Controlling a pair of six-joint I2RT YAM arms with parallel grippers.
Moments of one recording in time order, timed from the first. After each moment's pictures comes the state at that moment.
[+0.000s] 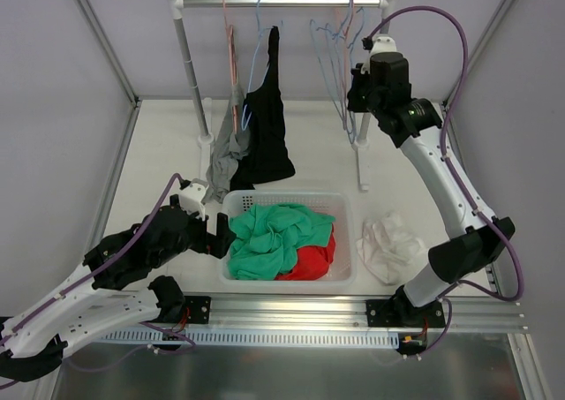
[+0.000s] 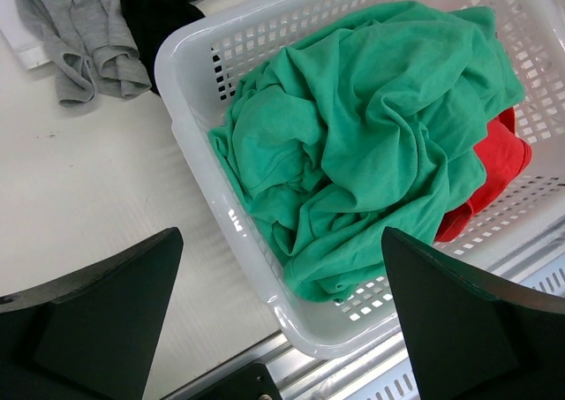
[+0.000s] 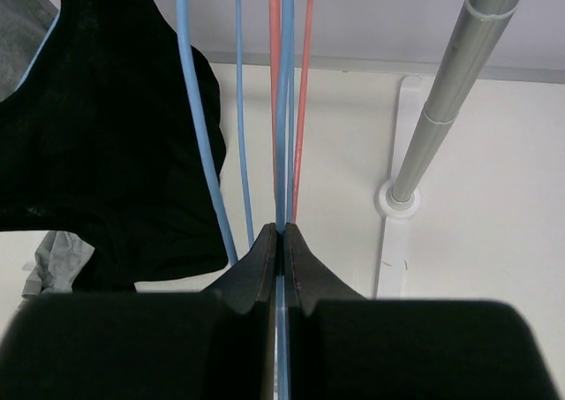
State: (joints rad) left arm -0.94 0.55 0.84 -0.87 -0.30 -0.41; right arm 0.43 1.61 1.84 -0.63 0.19 0.21
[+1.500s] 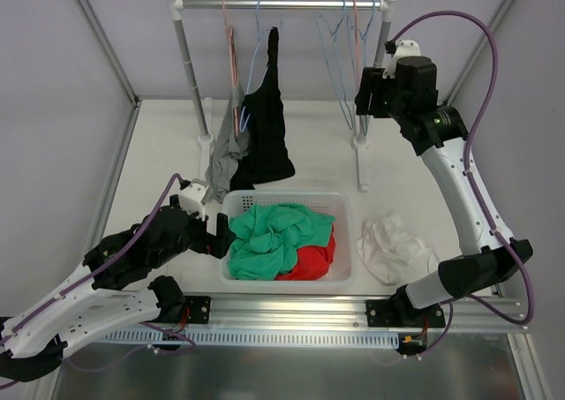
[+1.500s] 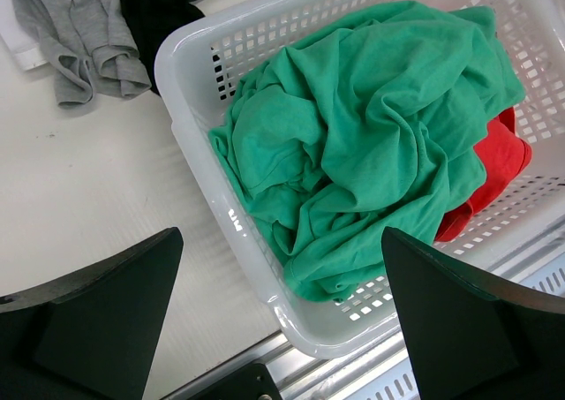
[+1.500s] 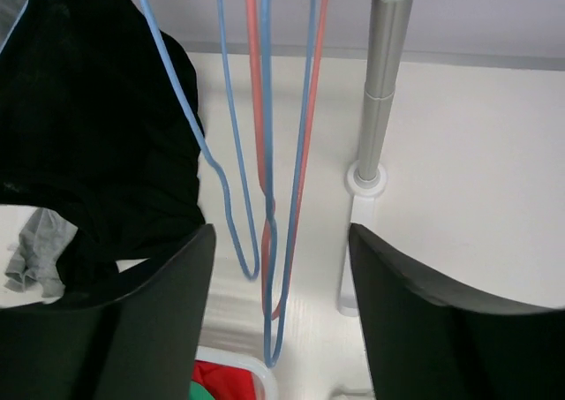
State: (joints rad) left arm -0.94 0.55 0.84 -0.87 -0.30 -0.41; right arm 0.36 1.49 1.78 -0.70 0.14 0.18
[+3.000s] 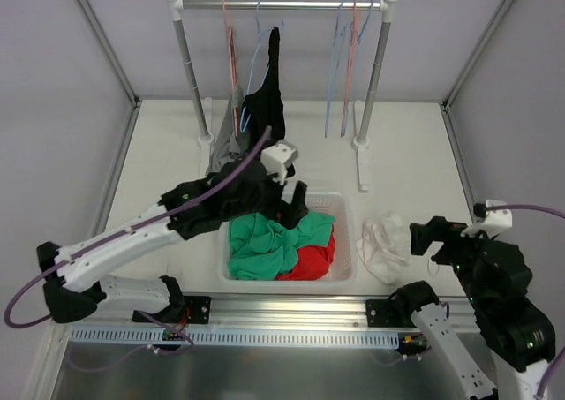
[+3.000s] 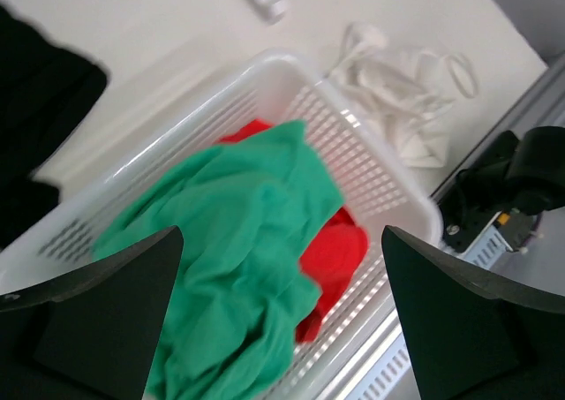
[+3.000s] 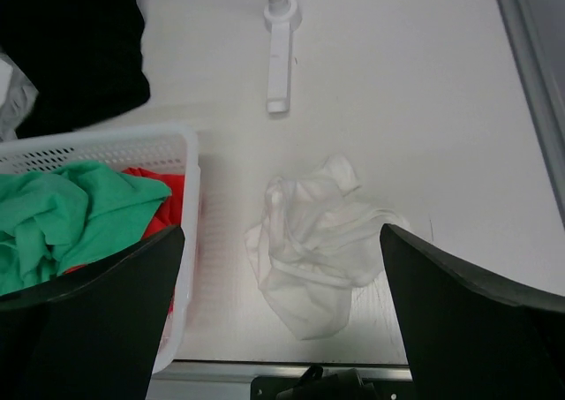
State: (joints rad) left arm -1.06 1.13 1.25 -0.64 -0.17 -0.36; right arm 0.33 0.28 1.03 -1.09 0.24 0.28
